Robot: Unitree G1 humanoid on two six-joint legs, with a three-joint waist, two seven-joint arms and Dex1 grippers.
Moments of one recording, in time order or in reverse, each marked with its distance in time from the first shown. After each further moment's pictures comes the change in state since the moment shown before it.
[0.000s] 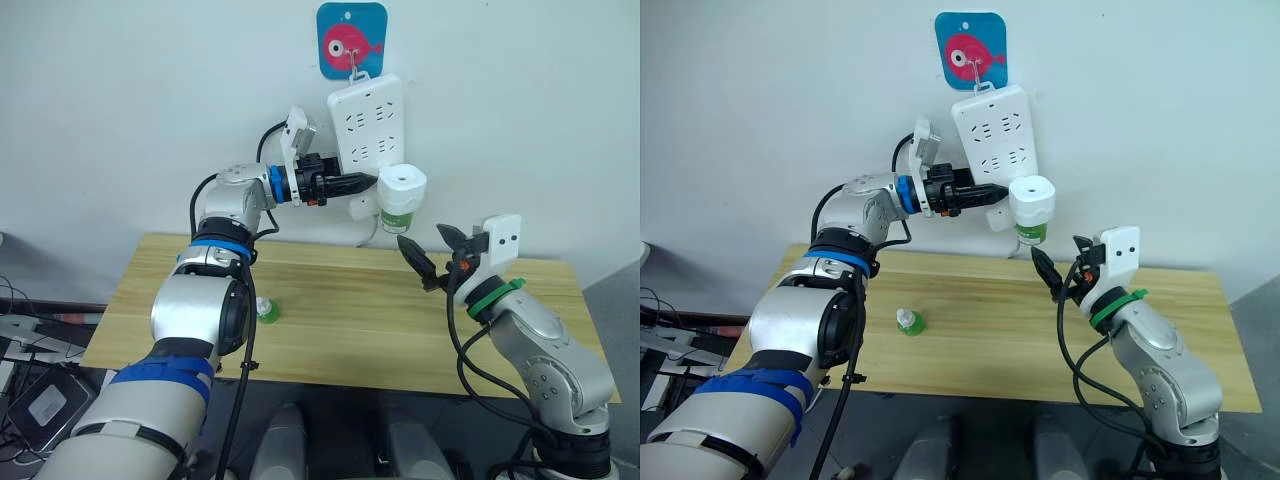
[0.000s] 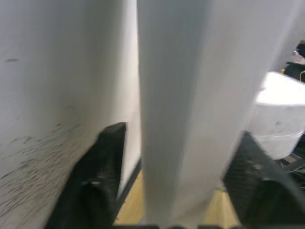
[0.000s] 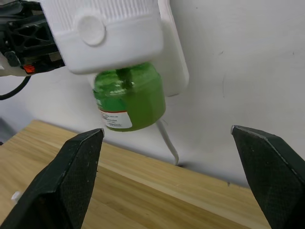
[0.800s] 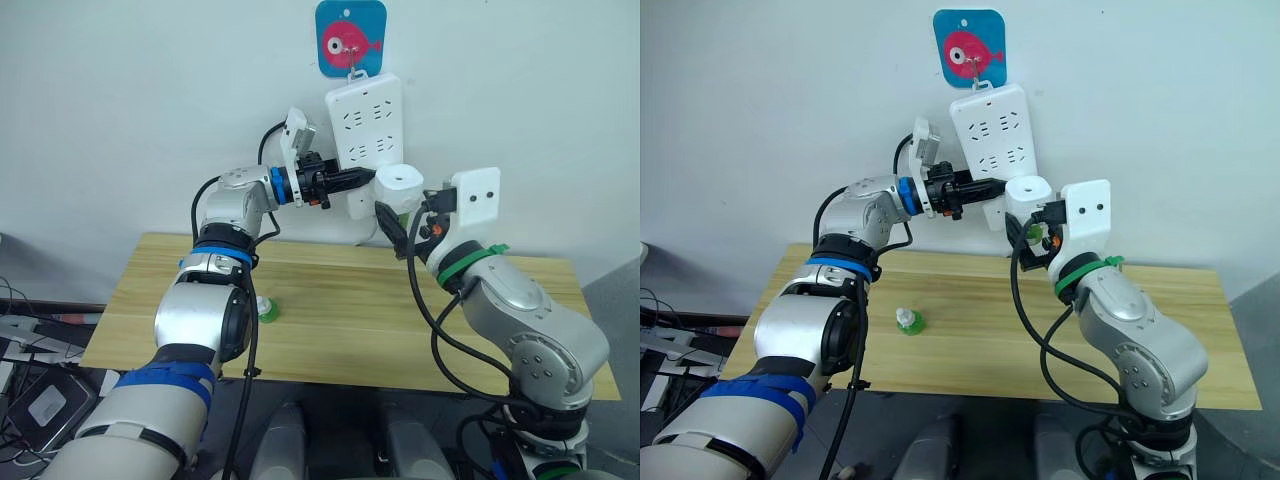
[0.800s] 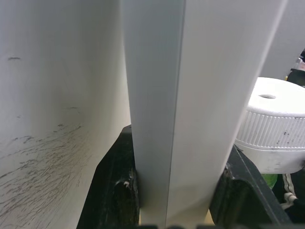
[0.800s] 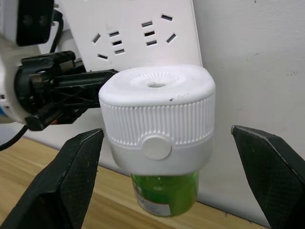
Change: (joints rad) left arm 0.046 -0.016 0.000 -0.075 -0.026 0.005 0.064; right arm -0.311 0.124 0.097 -0.108 -0.031 0.341 -0.364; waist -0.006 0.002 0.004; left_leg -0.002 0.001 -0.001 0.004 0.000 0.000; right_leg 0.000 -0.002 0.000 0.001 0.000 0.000
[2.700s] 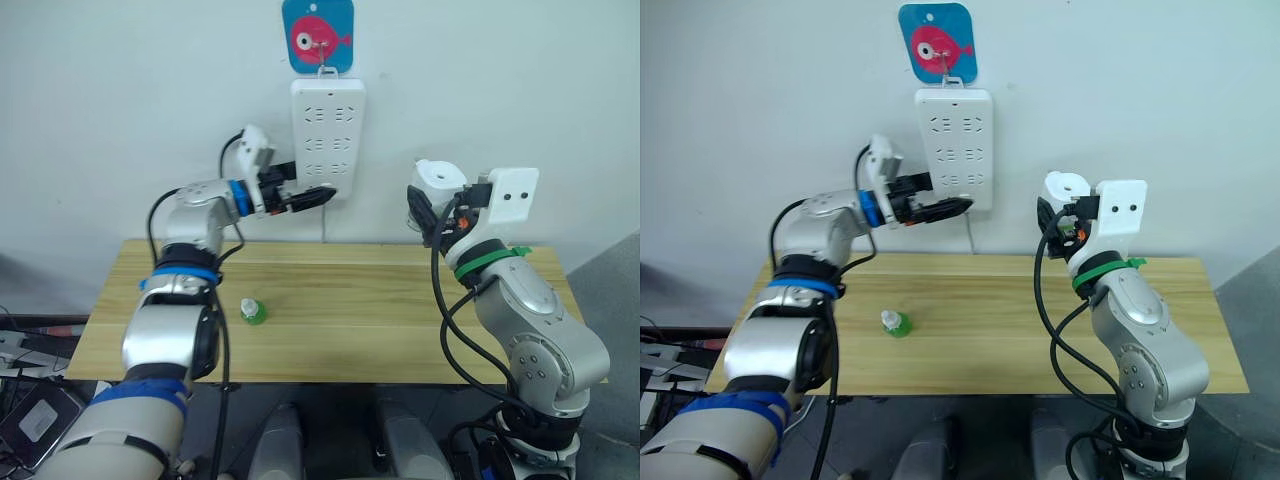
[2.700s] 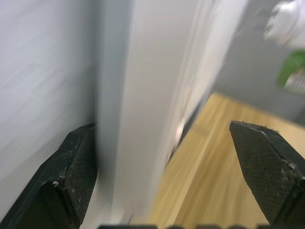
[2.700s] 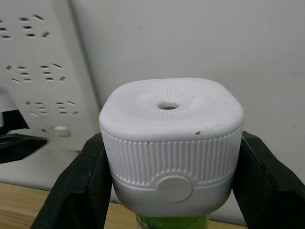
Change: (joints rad) left arm 0.251 0.226 -0.018 -0.246 0.007 0.018 0.073; right arm 0.120 0.057 -0.122 -0.018 -0.145 -0.130 0.152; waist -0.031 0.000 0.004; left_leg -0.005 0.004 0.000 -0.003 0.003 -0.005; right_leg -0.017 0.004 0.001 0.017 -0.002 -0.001
